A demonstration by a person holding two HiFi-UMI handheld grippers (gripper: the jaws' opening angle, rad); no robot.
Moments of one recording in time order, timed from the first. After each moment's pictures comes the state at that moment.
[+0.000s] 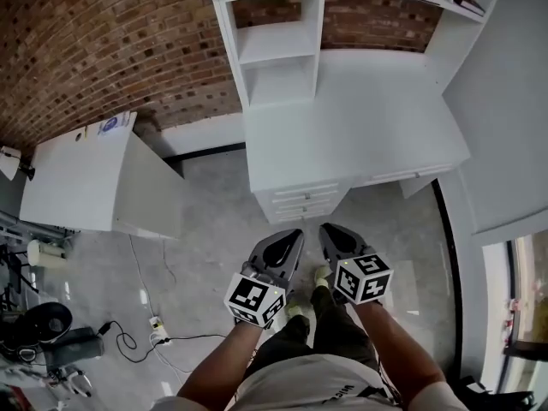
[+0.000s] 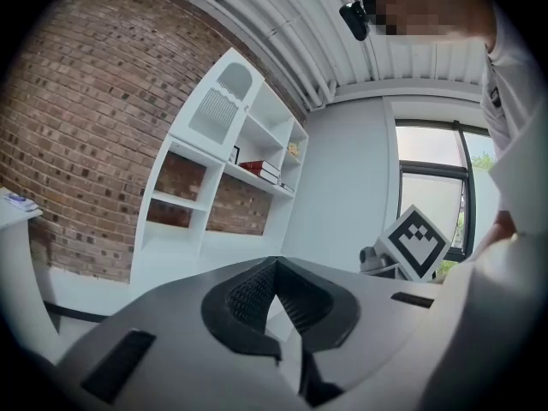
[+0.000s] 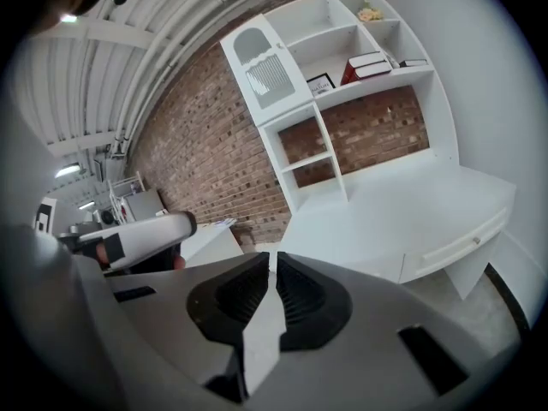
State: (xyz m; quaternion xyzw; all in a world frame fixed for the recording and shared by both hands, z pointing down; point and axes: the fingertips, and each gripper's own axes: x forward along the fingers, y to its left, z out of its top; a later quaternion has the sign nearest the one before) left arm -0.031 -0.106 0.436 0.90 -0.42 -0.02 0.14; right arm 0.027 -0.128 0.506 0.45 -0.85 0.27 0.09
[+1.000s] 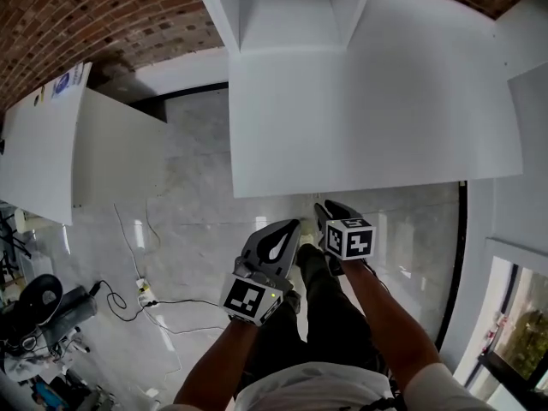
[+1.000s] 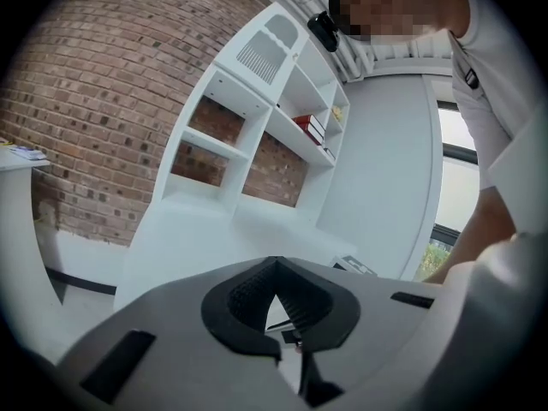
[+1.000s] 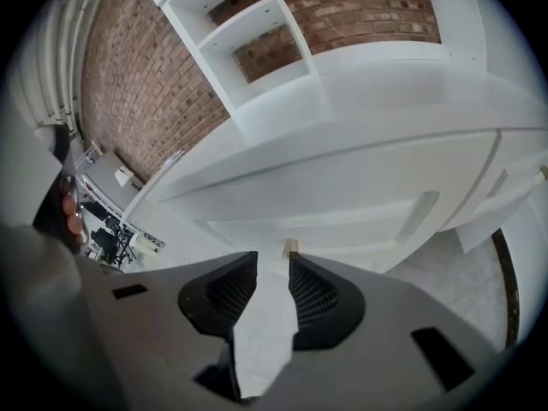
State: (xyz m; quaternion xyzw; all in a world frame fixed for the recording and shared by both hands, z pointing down) left arm -0.047 -0.268 0.616 0.86 -0.47 0.03 0.21; right arm 0.025 -0.289 0.813 0.41 -0.76 0.42 0.29
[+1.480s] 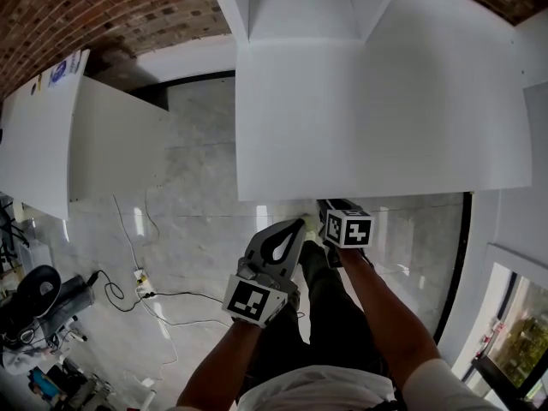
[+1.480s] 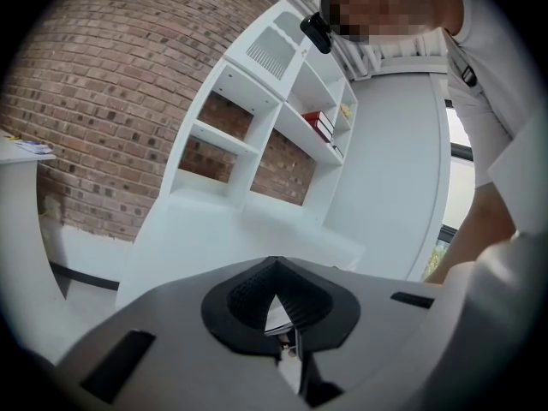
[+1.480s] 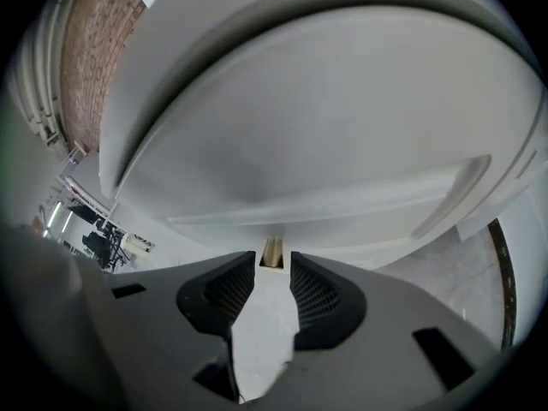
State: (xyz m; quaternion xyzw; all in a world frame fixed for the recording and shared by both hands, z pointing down) left arm -0.057 -0.285 0.632 0.85 -0.49 0.02 0.22; right arm 0.019 -0.308 0.866 0.42 -0.72 0.45 0.32
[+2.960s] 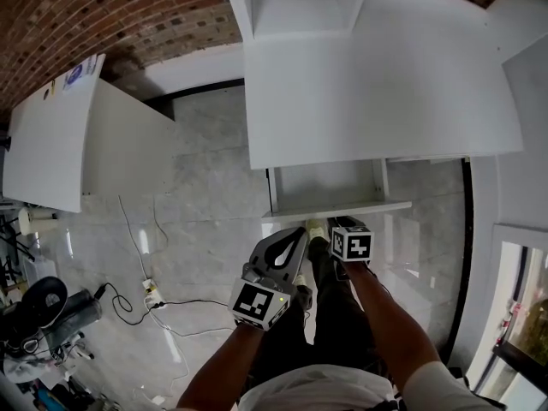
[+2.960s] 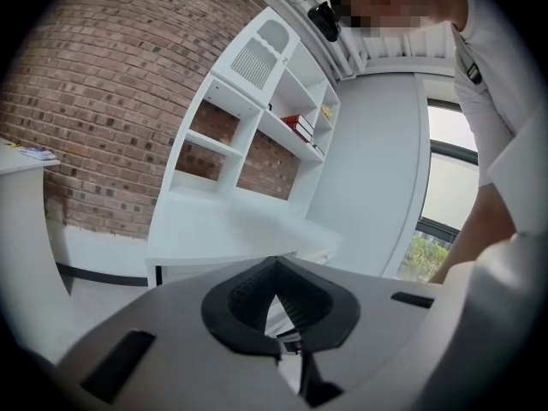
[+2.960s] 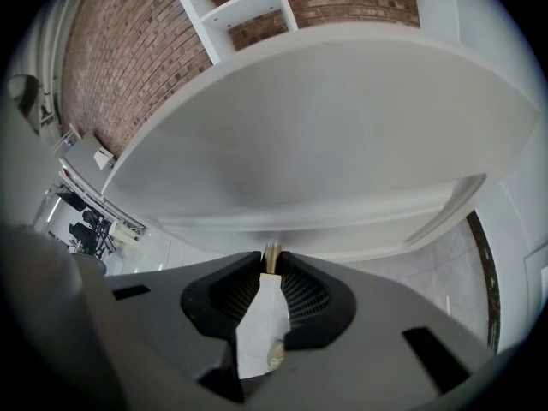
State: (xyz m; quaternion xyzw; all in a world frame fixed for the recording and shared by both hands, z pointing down) left arm -0.066 -0.173 0.629 0.86 -0.46 0.04 0.22; right arm 0.038 -0.182 0.871 0.45 -0.71 0.42 0.34
